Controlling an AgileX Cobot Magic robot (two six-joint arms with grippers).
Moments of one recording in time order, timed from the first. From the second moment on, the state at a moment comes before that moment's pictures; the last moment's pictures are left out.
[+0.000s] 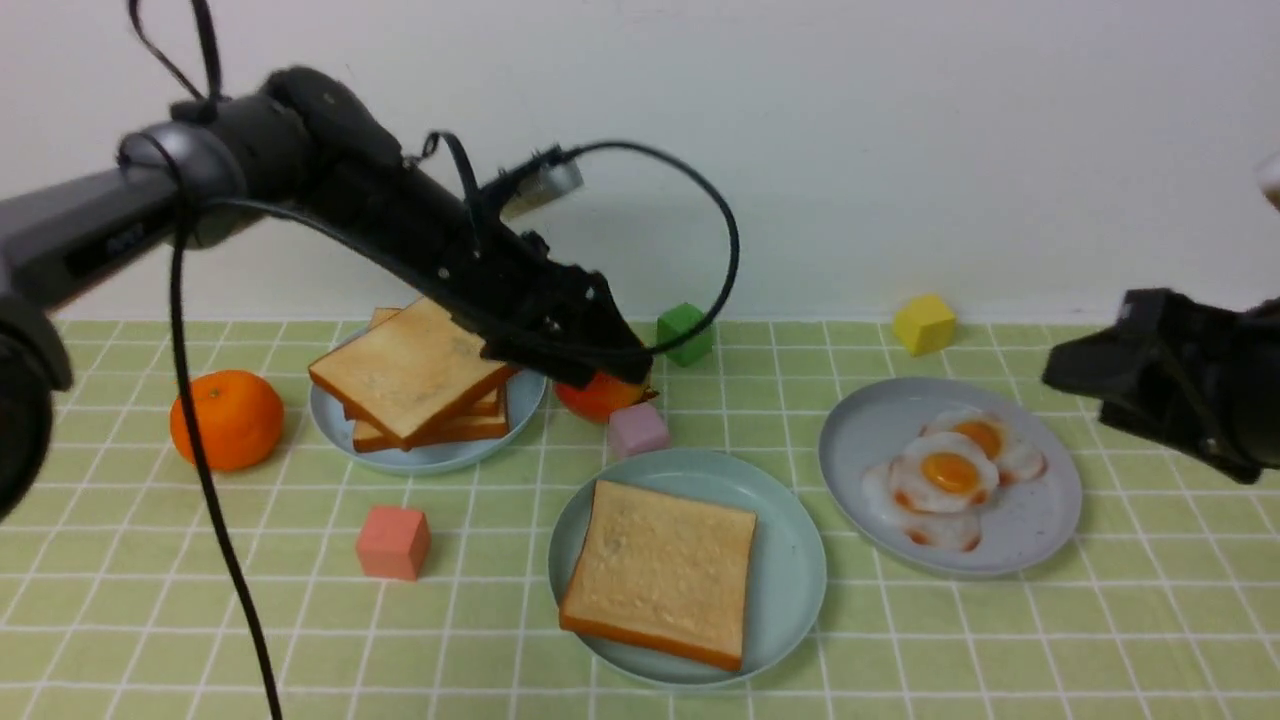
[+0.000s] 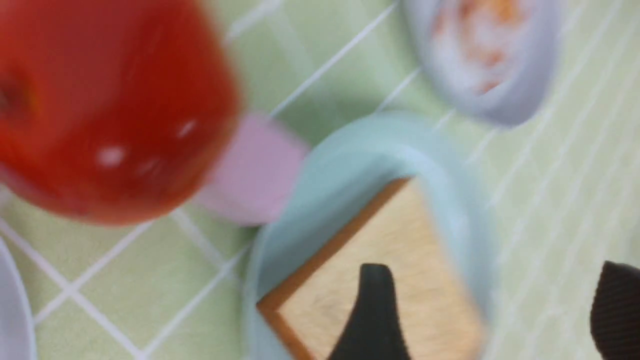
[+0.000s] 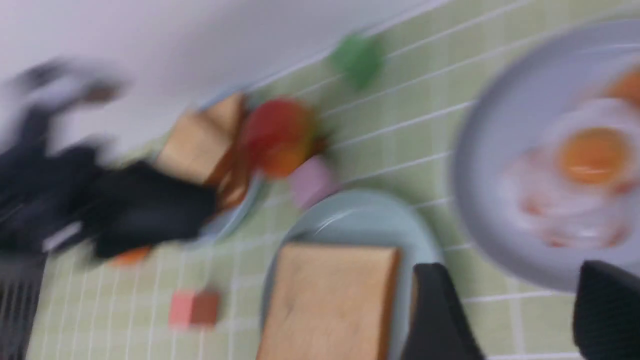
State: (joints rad) right arm -0.03 1.20 -0.80 0.91 0.50 -0.25; left arm -0.19 2.12 -1.87 -0.87 1.20 0.62
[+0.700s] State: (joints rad) right arm -0.14 1.58 -0.81 1.28 0.45 -0.47; left arm -0.59 1.78 -1.78 -0.53 1.10 0.39
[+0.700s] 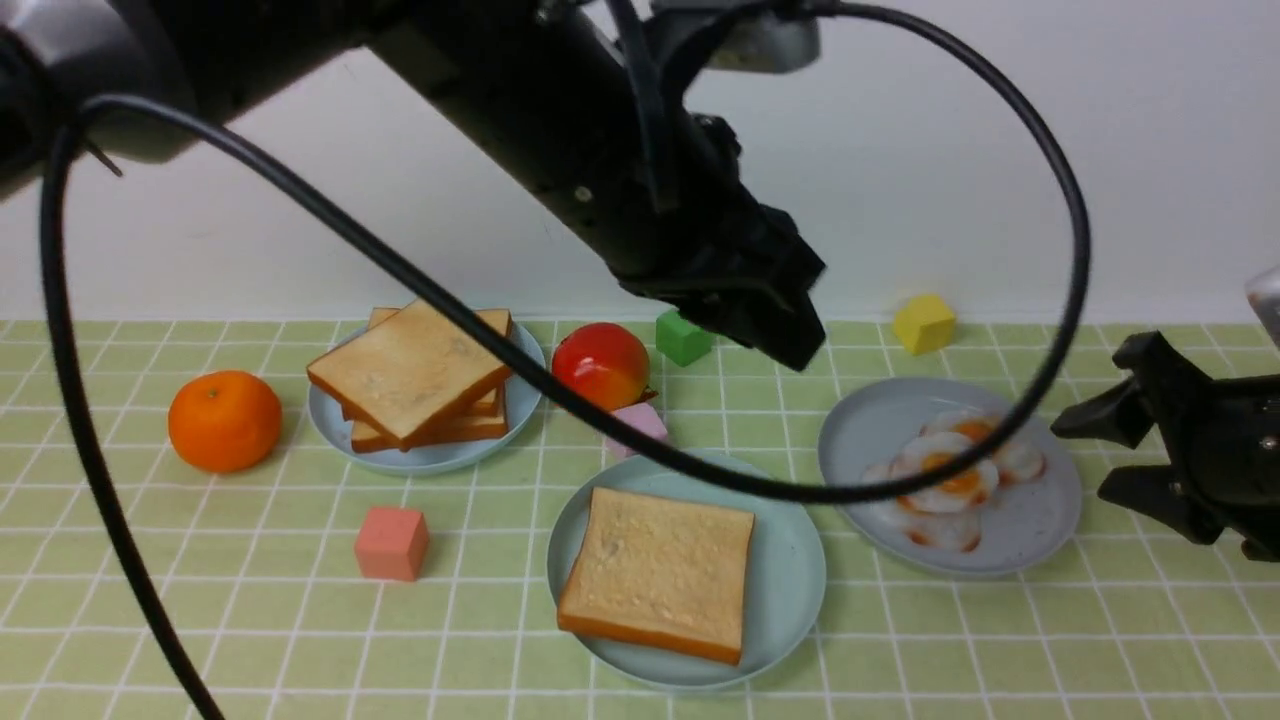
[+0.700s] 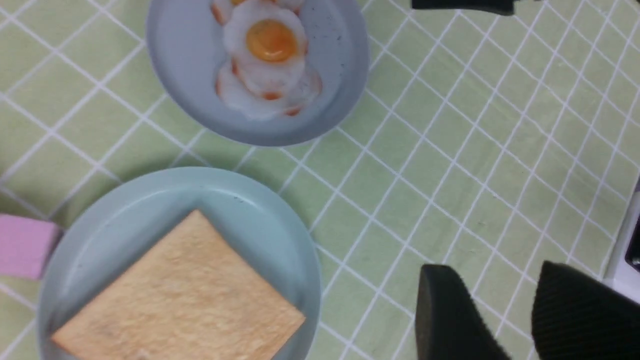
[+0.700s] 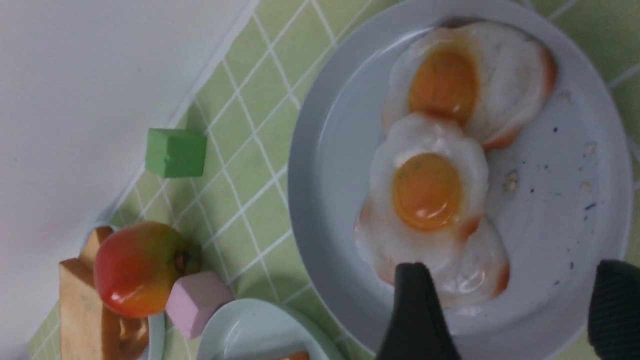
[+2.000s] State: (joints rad) right arm -0.14 2.00 -0.93 1.75 0.61 -0.87; left arm -0.60 1.79 -1.75 -0.51 1.05 0.33
